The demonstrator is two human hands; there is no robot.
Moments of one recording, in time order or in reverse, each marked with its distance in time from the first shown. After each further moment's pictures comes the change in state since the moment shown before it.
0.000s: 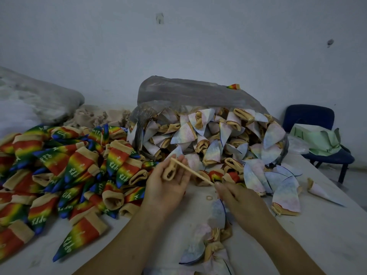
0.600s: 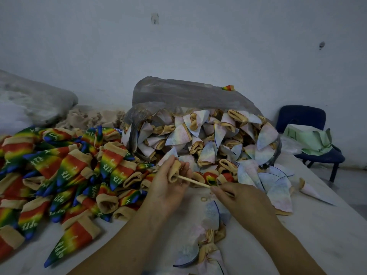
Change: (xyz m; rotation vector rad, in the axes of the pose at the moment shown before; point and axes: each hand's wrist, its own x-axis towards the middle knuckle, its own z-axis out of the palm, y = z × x) left_hand 0.006 -0.010 0.015 0.134 0.055 0.003; right_hand 0.003 0.007 -0.013 -0.339 0.093 -0.067
